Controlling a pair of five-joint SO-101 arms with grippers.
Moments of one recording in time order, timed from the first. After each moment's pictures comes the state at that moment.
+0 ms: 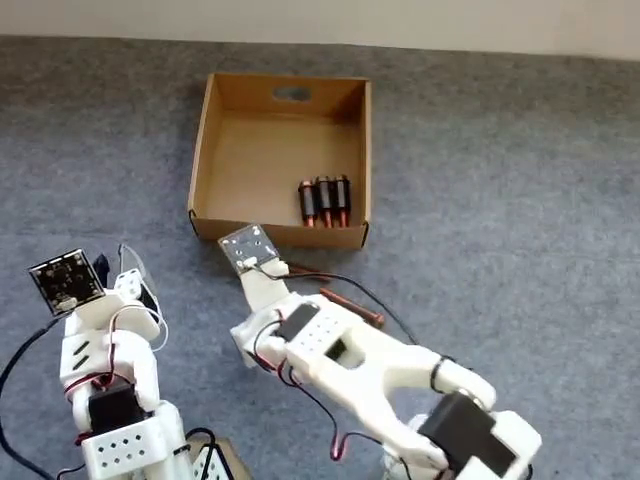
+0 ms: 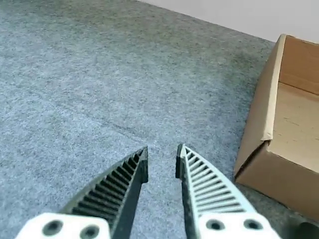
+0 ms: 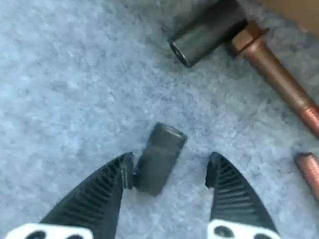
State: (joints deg) left arm -24.7 -101.7 96.4 37.9 8.2; right arm -53.5 -6.6 47.5 32.0 -16.7
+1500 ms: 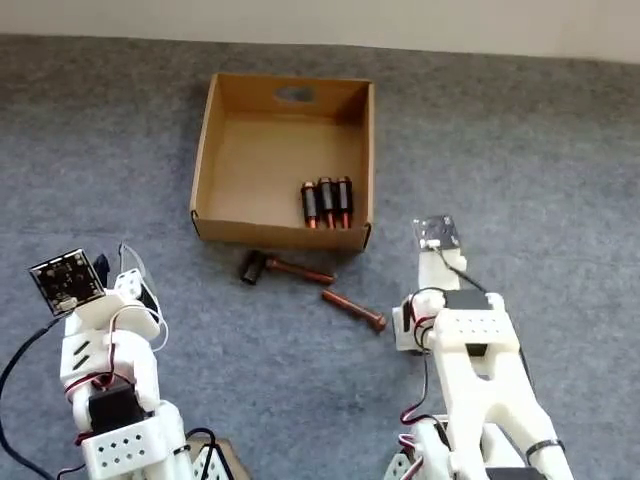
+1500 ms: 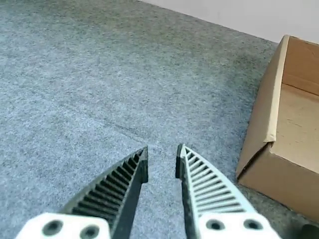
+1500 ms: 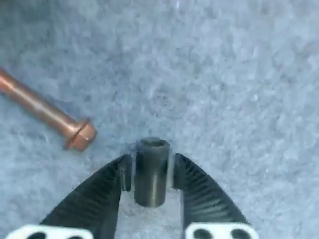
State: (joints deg) left arm -24.7 -101.7 96.4 37.9 8.2; right arm -8.0 -32.4 64.3 52.4 7.4
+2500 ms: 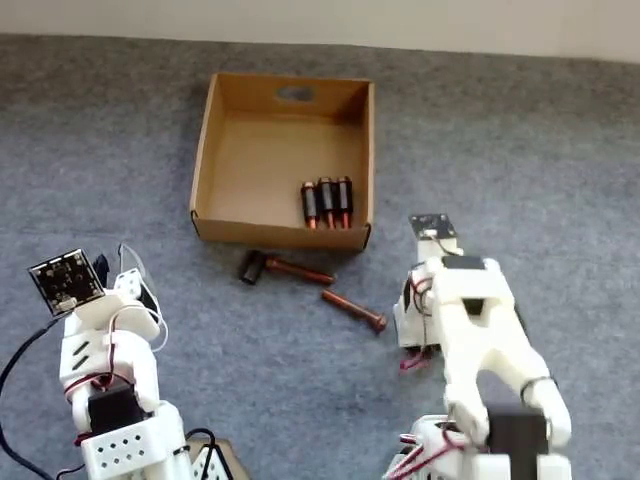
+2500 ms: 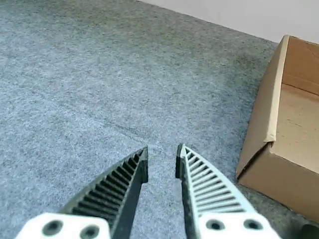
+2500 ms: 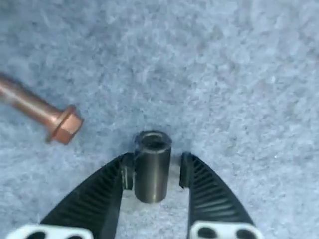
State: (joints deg) left arm -24.7 -101.7 96.4 37.9 8.2; right arm -7.0 -11.5 49.8 61.3 7.4
